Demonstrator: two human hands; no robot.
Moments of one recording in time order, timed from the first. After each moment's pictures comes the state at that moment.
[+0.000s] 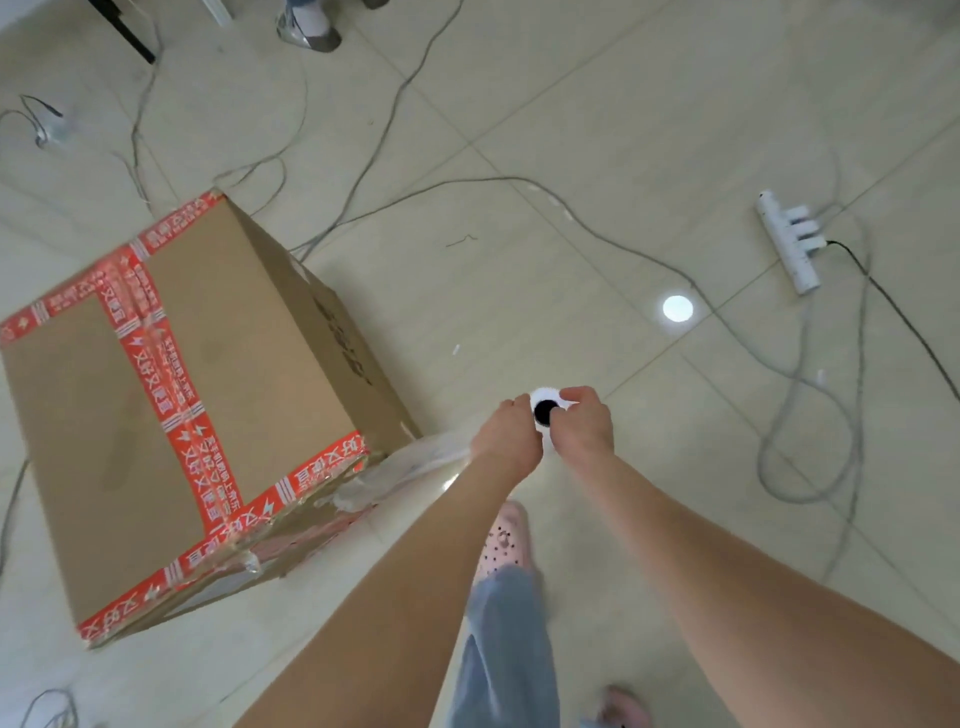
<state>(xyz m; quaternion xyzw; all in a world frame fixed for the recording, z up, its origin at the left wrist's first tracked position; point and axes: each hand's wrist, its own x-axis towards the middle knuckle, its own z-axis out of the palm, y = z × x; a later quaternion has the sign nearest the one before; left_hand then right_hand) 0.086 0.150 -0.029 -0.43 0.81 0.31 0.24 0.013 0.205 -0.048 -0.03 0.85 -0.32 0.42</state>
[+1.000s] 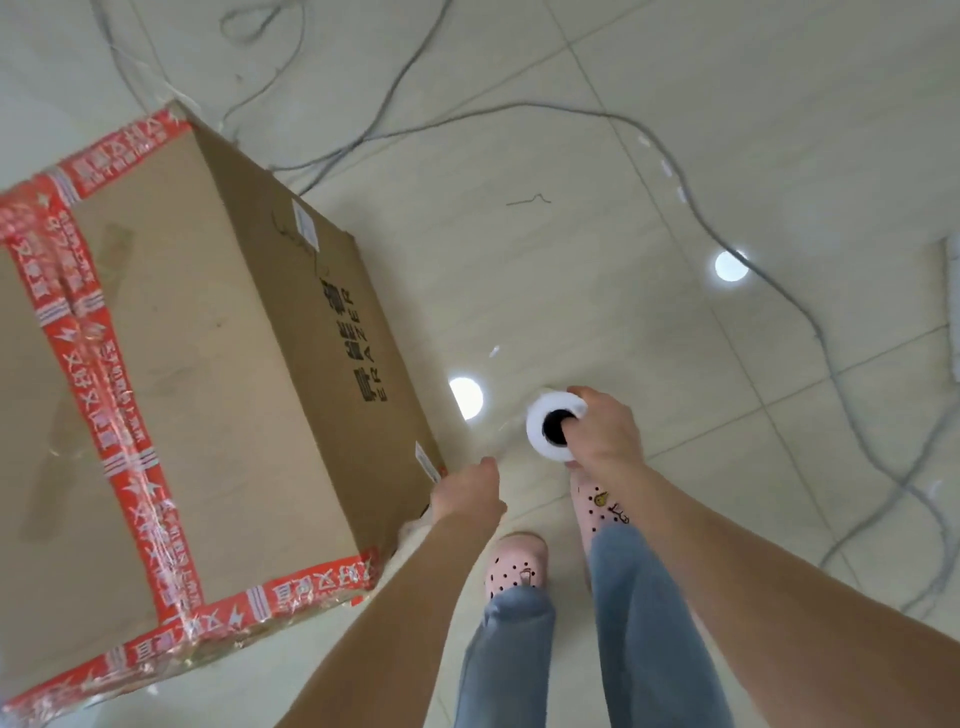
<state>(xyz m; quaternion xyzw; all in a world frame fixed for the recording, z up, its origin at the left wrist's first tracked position) 0.100 -0.001 -0.157 -0.48 0.71 0.29 0.43 -0.054 0.021 -0.164 -0.21 0.85 -0.13 0.47</state>
